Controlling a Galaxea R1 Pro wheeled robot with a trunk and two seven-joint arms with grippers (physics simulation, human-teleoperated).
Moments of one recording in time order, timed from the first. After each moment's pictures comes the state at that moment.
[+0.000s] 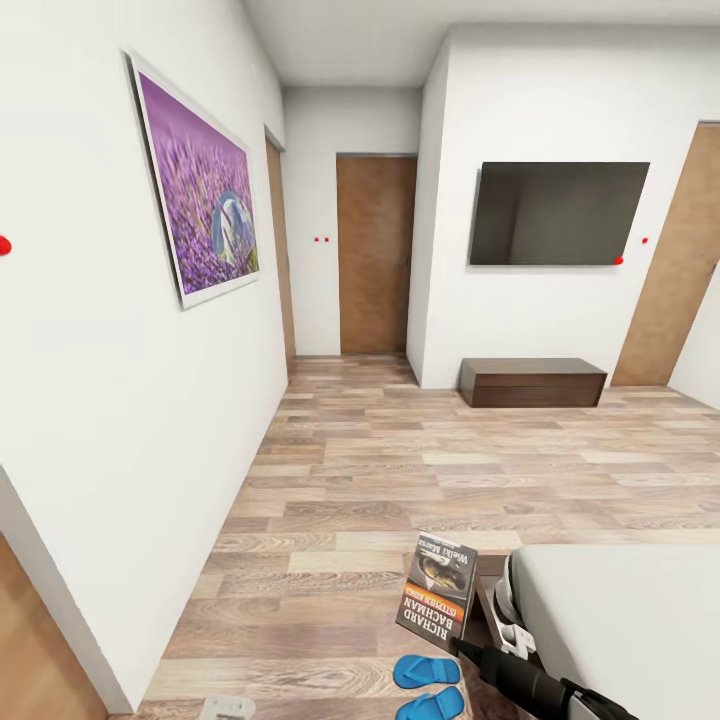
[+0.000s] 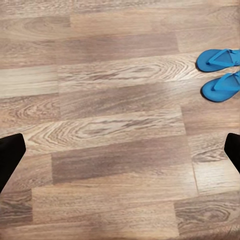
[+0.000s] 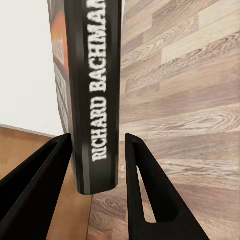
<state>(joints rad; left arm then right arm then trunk) -0.43 0.04 0.11 -0.02 -0.16 -0.22 -0.16 -0.54 -0.16 -0.21 -0.04 -0.25 0.05 0.92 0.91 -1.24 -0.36</state>
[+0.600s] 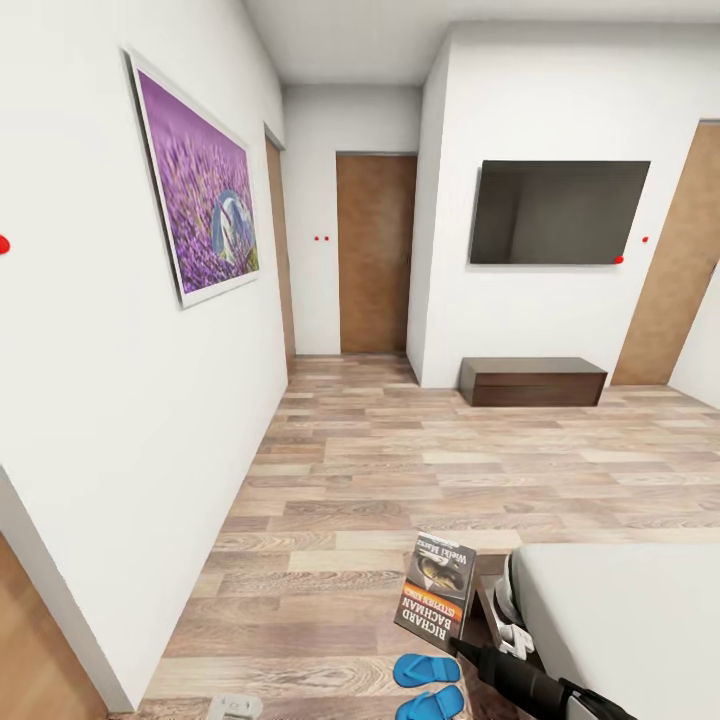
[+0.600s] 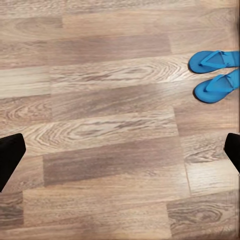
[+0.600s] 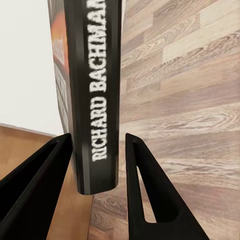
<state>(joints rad) -0.43 0.03 0.11 -0.02 -0.16 -0.22 -0.16 -0.54 -0.16 -0.21 -0.04 -0.25 0.05 0.92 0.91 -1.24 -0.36</state>
